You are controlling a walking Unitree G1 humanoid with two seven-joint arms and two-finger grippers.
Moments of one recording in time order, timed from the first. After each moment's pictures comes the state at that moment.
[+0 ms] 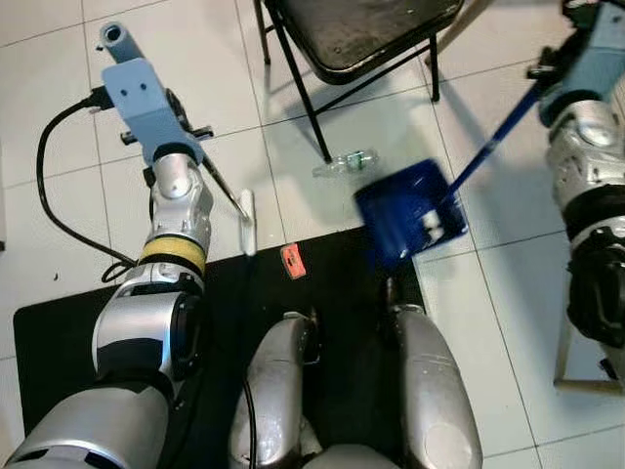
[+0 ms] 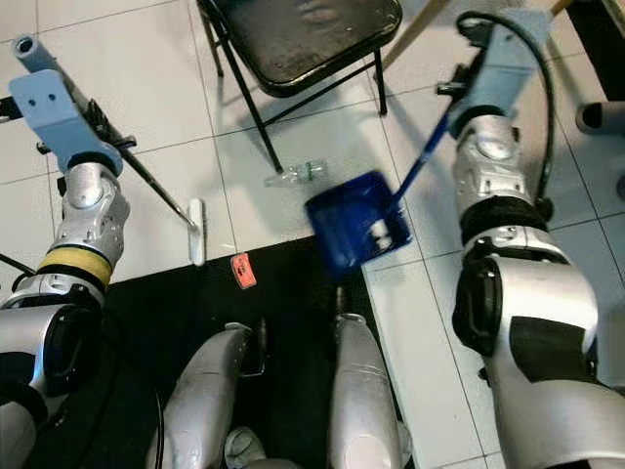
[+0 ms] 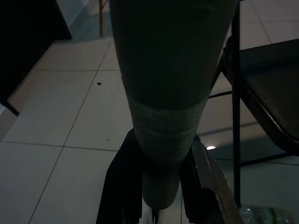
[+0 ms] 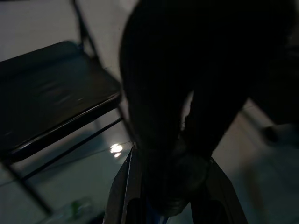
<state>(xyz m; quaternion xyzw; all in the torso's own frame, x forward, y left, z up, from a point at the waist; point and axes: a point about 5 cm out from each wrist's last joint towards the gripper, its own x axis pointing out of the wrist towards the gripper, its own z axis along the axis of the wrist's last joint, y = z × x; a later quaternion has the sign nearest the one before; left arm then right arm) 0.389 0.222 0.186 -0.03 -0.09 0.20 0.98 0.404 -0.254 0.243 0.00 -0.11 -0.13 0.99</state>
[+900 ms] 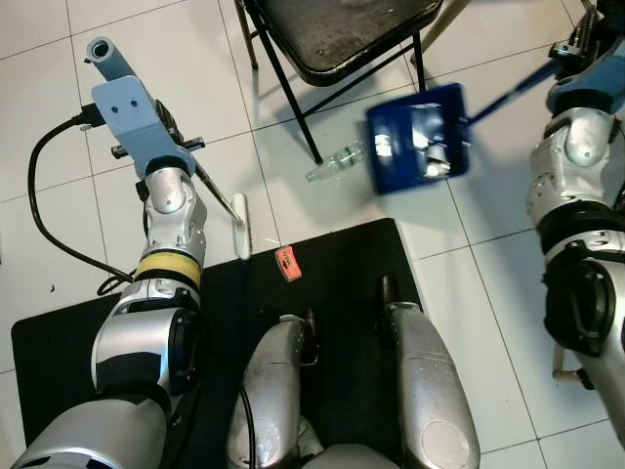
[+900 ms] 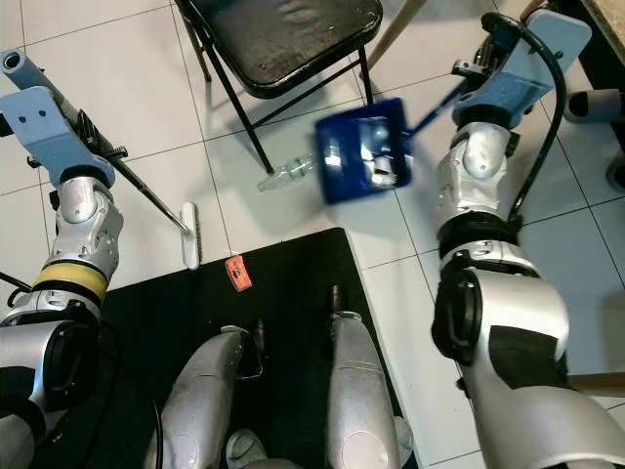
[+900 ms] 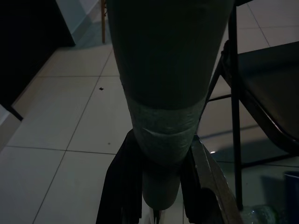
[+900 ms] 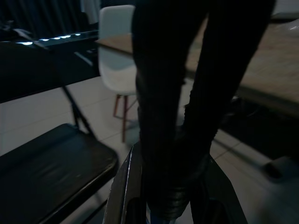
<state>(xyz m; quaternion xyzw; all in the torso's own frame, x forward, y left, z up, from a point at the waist) 0.379 0.231 0.177 -0.03 -0.11 0.21 0.97 0.393 -0.223 0.245 0.06 -0.26 -0.16 0.95</state>
